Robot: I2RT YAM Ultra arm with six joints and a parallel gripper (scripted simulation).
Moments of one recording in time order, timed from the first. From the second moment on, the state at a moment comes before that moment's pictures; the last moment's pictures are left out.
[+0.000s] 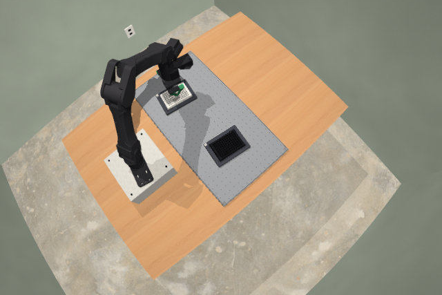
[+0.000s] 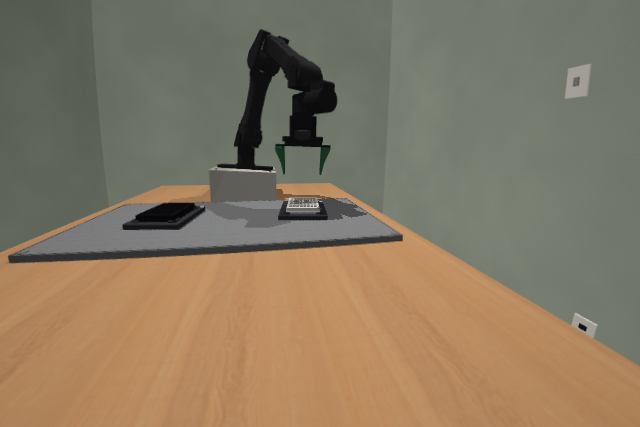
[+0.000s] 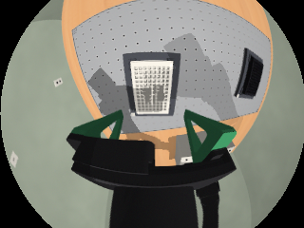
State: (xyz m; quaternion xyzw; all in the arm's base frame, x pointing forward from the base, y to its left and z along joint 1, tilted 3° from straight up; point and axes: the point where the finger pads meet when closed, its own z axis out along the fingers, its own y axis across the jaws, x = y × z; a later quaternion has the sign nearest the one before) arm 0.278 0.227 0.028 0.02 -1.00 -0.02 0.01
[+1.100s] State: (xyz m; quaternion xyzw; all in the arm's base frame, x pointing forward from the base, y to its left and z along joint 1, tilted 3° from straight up) arm 0.278 0.229 -0.013 0.02 -1.00 -0.02 0.01
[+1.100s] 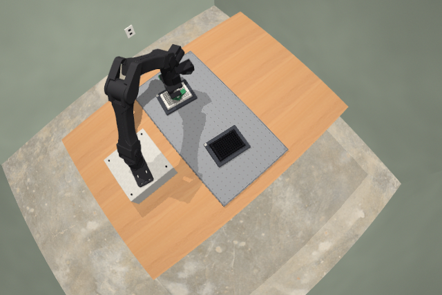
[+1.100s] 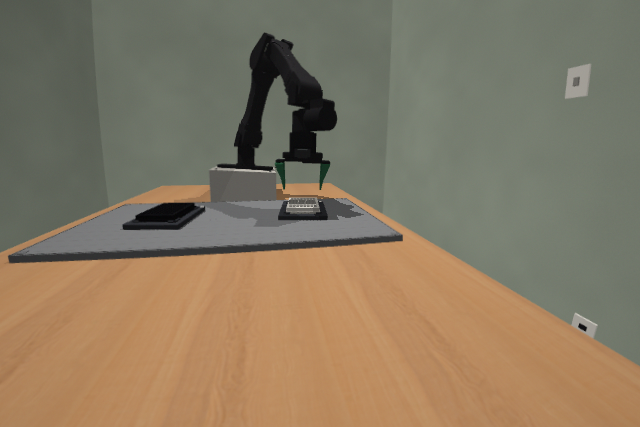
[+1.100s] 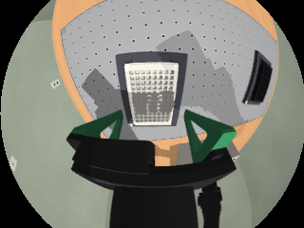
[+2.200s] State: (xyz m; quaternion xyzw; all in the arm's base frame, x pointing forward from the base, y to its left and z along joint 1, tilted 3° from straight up) arm 0.278 0.231 -0.061 0.02 -1.00 -0.02 0.01
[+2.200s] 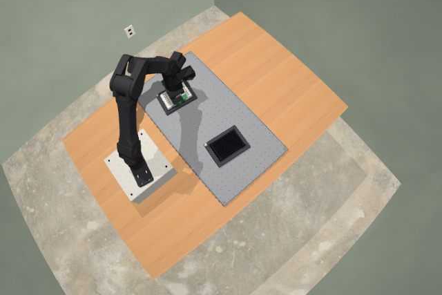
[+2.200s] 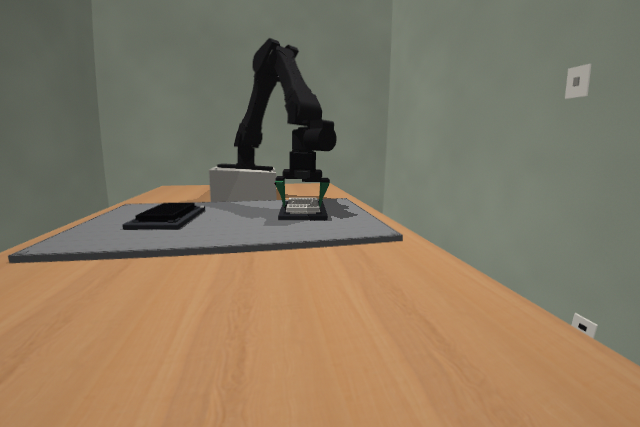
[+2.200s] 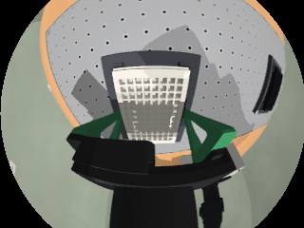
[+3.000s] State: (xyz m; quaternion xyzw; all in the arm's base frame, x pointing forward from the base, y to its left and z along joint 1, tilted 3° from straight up) arm 0.280 0.234 -0.062 0.02 -1.00 -0.03 0.01
